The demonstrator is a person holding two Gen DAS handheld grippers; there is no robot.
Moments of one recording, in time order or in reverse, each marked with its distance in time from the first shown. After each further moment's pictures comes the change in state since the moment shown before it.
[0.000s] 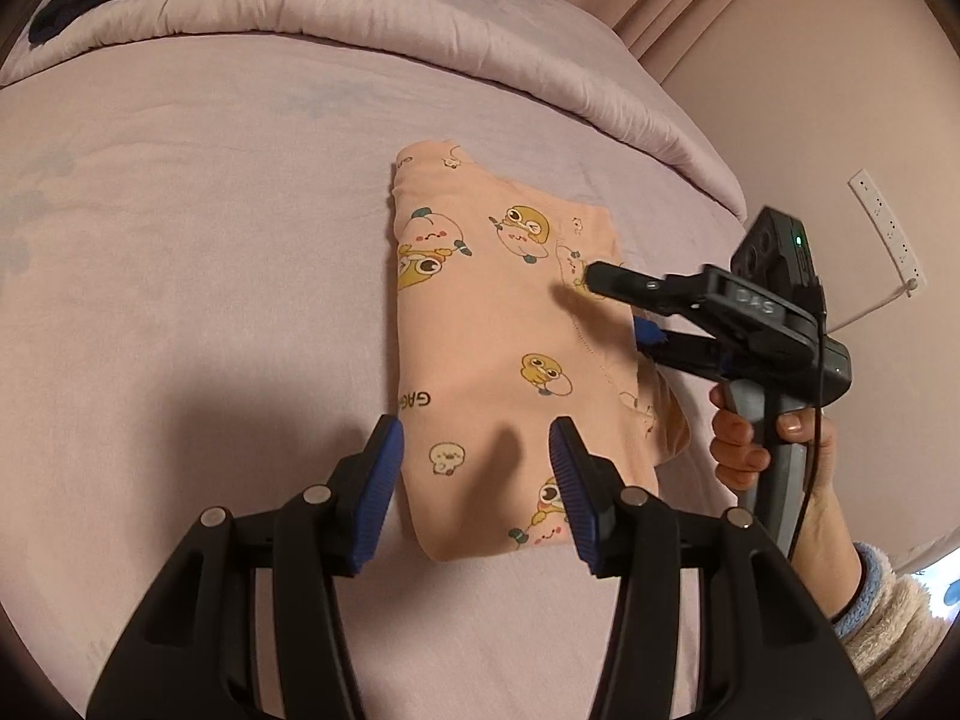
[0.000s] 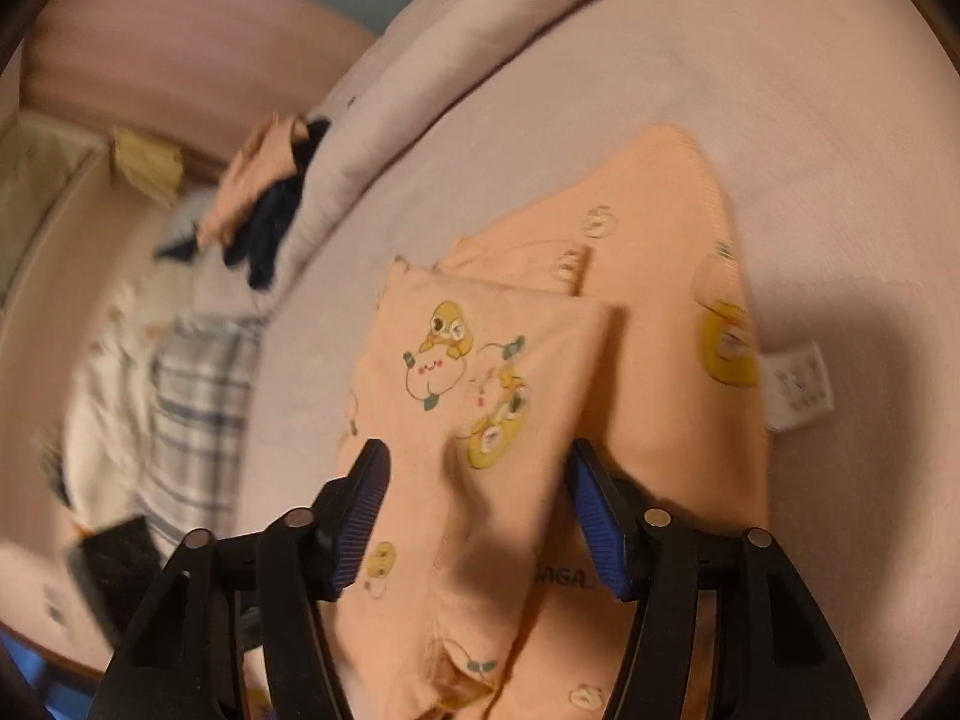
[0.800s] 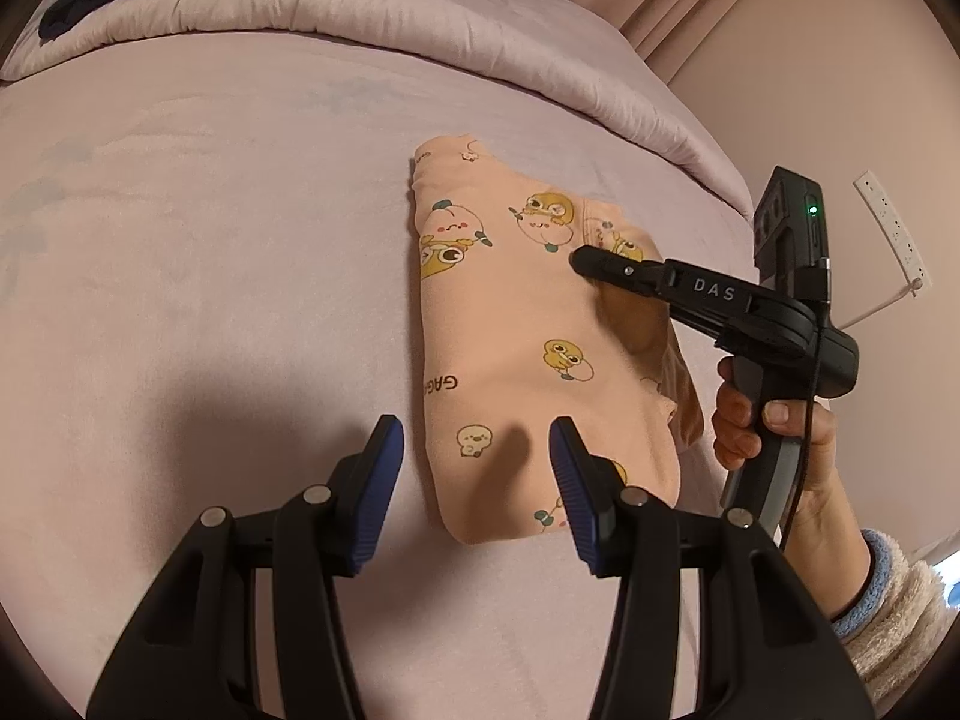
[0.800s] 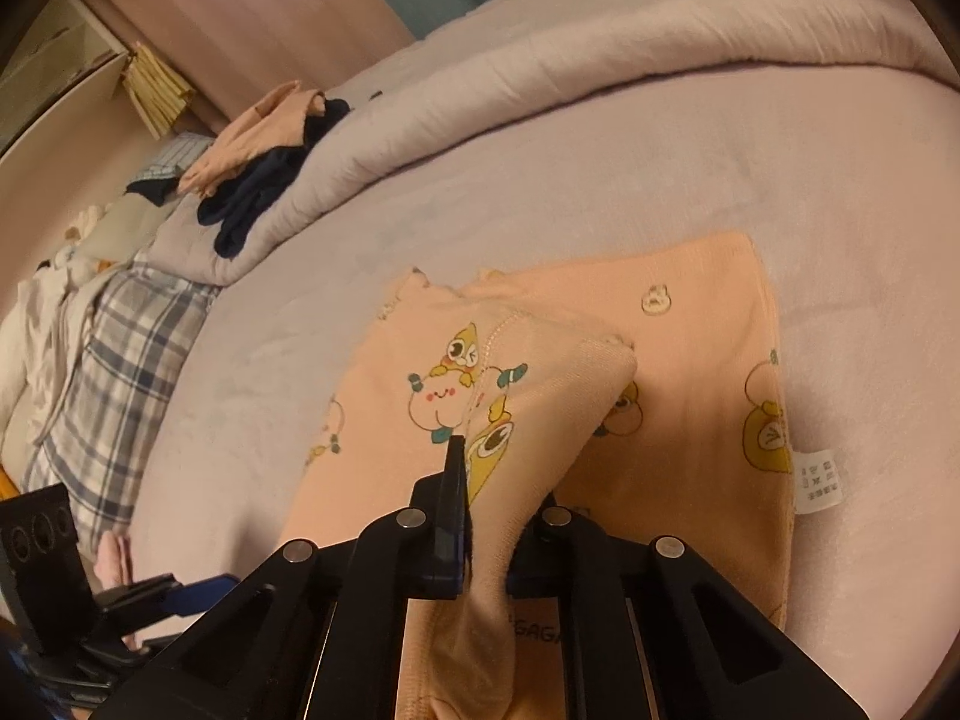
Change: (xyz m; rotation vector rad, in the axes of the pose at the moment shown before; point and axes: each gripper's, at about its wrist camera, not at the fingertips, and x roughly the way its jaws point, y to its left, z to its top) left arm -0.002 0.012 -0.007 0.001 -0.003 0.012; right arm 0.011 0.033 0.005 -0.212 -0.094 -0.169
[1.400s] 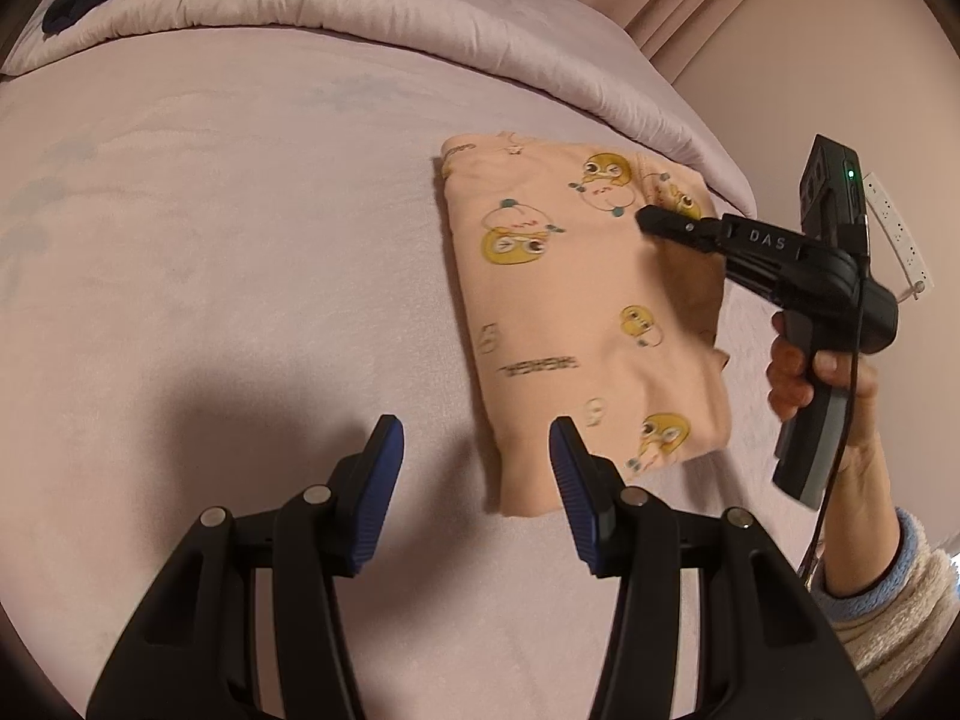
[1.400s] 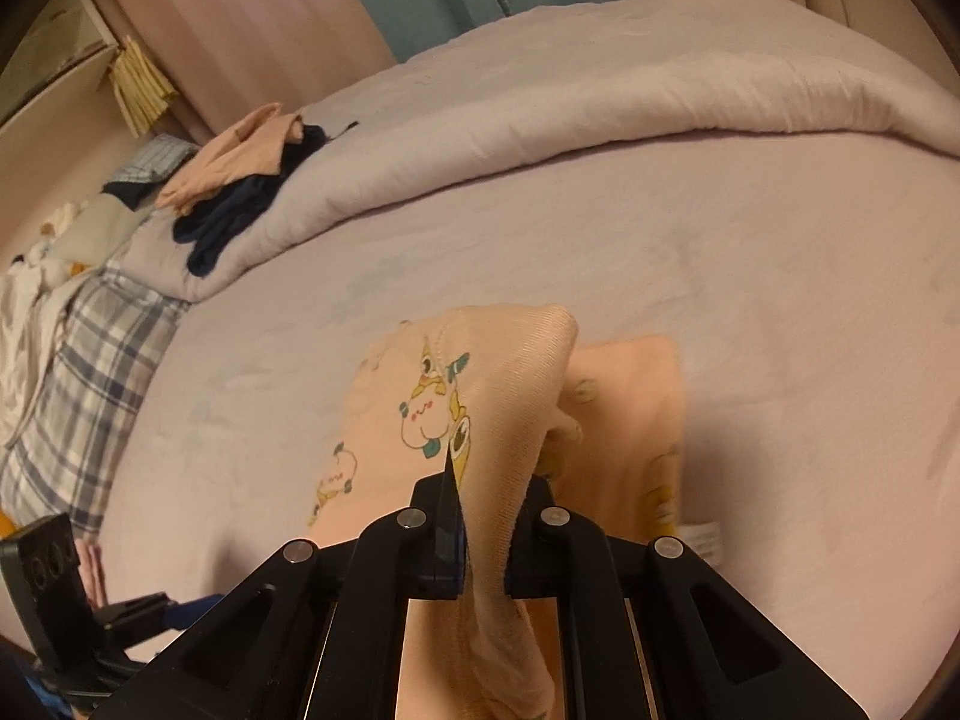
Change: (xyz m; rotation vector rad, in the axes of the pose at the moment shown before) left arm 0.001 0.003 0.001 -0.012 0.011 0.002; right arm -0.022 0.001 0.031 -0.041 -0.027 -0.129
